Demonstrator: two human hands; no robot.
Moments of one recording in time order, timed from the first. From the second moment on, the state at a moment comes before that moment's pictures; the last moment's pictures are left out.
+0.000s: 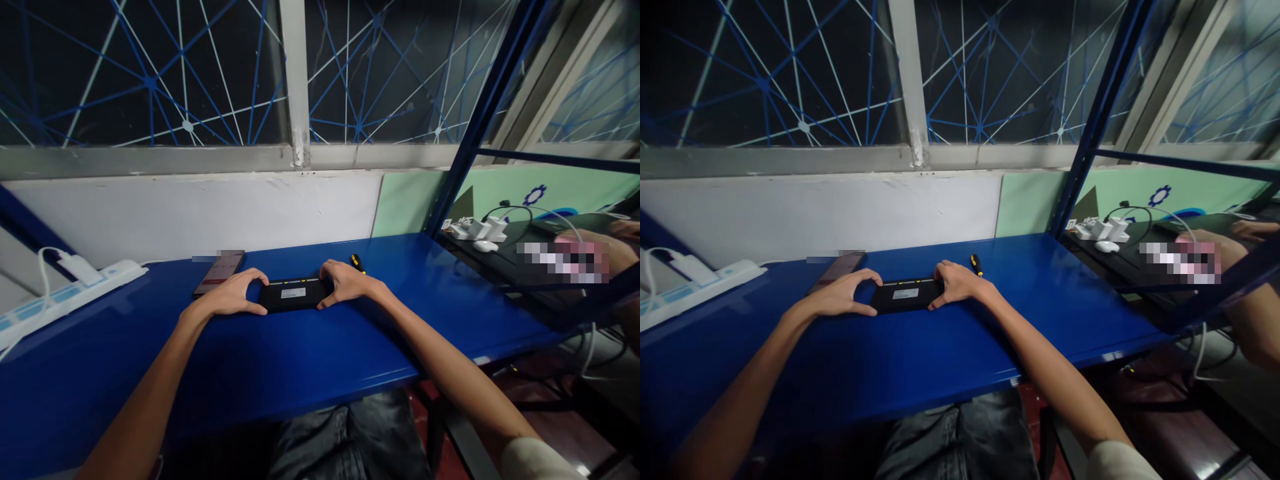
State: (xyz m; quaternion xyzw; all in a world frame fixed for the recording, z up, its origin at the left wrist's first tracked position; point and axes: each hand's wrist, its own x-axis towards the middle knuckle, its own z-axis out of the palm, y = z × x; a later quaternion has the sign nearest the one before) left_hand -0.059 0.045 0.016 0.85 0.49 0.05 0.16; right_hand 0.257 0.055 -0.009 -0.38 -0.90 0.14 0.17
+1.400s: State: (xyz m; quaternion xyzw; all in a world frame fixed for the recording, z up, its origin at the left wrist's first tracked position) left_hand -0.066 0.046 0.017 0.85 0.49 0.02 0.18; right_hand 0.256 0.052 -0.006 -0.39 -0.89 0.16 0.15
